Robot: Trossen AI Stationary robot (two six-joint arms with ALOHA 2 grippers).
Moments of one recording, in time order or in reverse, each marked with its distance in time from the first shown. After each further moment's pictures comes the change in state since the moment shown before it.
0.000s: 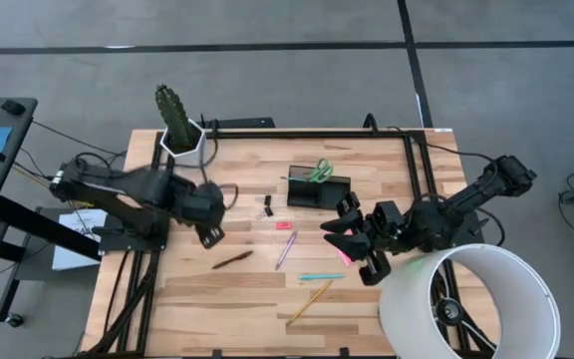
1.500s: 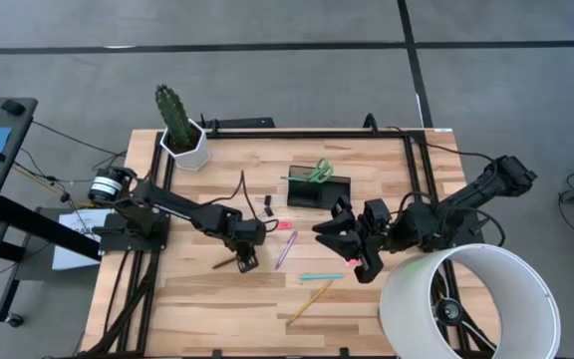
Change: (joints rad) left arm 0.081 0.350 -0.489 0.960 0.234 0.295; right arm -0.020 0.000 0.000 -0.096 -0.001 0.143
